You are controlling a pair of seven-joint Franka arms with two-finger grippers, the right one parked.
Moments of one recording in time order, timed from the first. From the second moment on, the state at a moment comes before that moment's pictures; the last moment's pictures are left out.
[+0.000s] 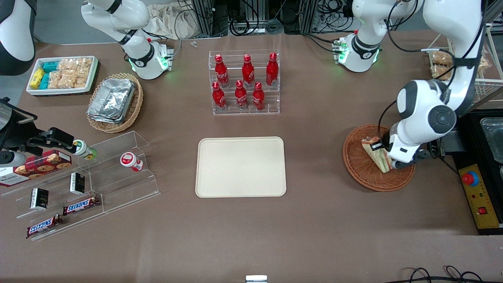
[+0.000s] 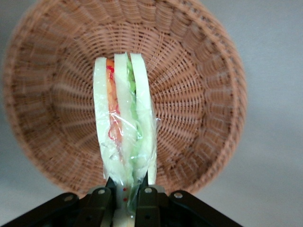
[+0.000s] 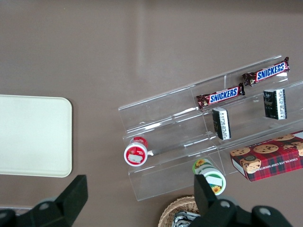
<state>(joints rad) 0.05 0.15 -0.14 -2.14 -0.01 2.13 -0.45</state>
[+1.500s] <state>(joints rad) -0.20 0.51 -0.53 -1.65 0.13 2.04 -0.71</state>
